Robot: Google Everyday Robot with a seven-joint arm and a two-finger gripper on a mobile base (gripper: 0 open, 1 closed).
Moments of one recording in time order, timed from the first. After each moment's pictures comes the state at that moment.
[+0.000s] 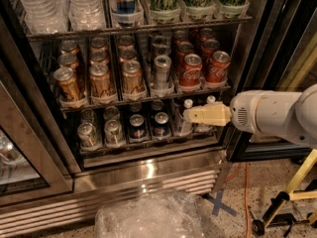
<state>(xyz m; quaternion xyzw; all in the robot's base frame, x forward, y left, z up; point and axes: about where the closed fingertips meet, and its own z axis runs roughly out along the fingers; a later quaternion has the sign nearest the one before) 0.531 -0.156 0.864 -0.18 0.85 0.16 0.46</state>
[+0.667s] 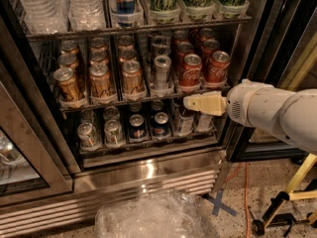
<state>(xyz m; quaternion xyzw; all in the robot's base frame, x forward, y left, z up) 0.562 -0.163 0.887 -0.16 0.82 0.10 0.54</state>
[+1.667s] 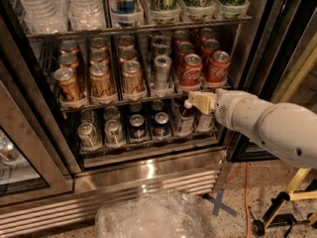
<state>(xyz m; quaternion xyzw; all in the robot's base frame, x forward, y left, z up) 0.588 -0.154 0.852 -0.09 0.82 0.14 0.55</state>
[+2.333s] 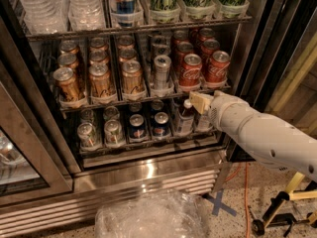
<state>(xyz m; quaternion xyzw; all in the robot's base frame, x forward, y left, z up) 0.620 -0.163 0.822 -0.04 0.80 0.12 0.58</state>
